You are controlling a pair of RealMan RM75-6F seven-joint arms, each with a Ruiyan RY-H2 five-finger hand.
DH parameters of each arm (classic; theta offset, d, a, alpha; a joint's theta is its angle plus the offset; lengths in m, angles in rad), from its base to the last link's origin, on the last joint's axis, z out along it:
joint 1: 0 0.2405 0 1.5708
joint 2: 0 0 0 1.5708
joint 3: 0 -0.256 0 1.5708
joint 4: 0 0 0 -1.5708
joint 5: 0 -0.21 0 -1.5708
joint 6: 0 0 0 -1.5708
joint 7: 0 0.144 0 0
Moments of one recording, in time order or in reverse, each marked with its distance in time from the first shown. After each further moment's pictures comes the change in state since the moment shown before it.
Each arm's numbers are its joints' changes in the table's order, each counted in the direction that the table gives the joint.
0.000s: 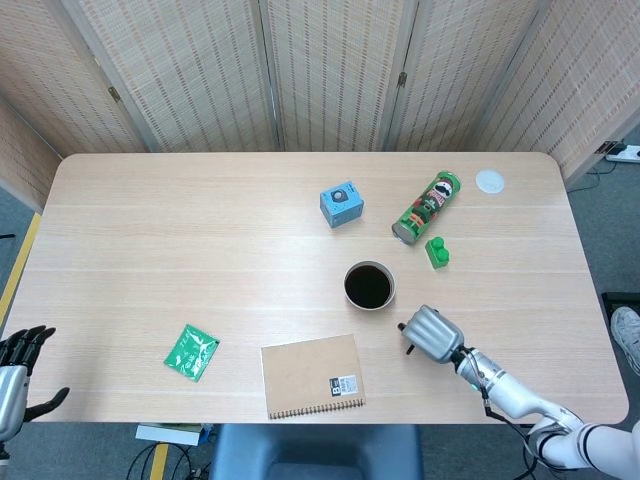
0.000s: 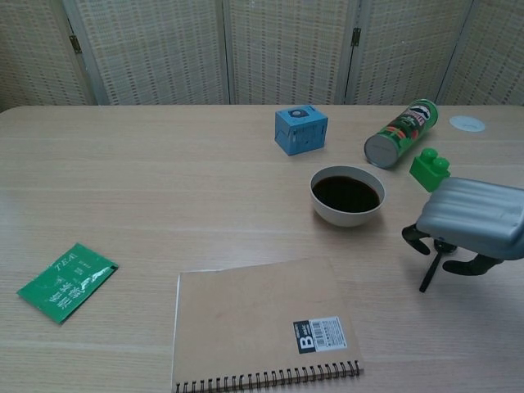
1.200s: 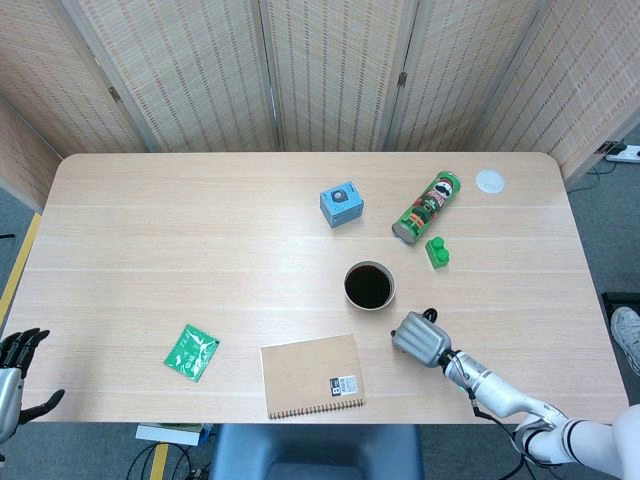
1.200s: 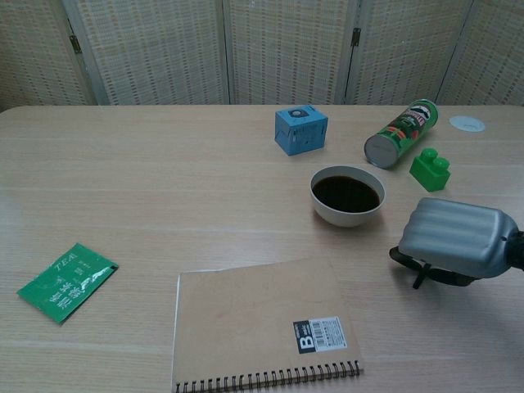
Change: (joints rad) left arm 0.010 0.005 0.001 0.027 0.009 0.000 -0.023; right arm 0.034 0.057 0.017 0.025 -0.030 0.070 -0.082
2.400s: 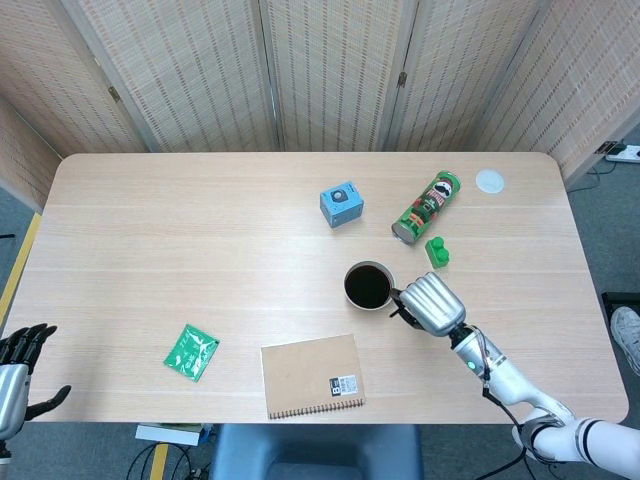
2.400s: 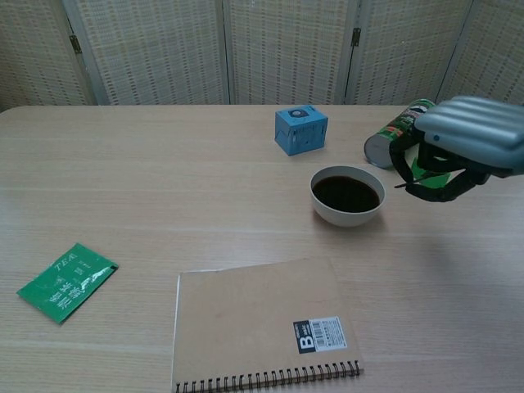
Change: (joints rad) left arm -0.011 -0.002 0.005 -0.028 -0.019 0.002 0.025; right arm -0.022 -0.111 -0.154 -0.181 -0.099 -0.215 0.398
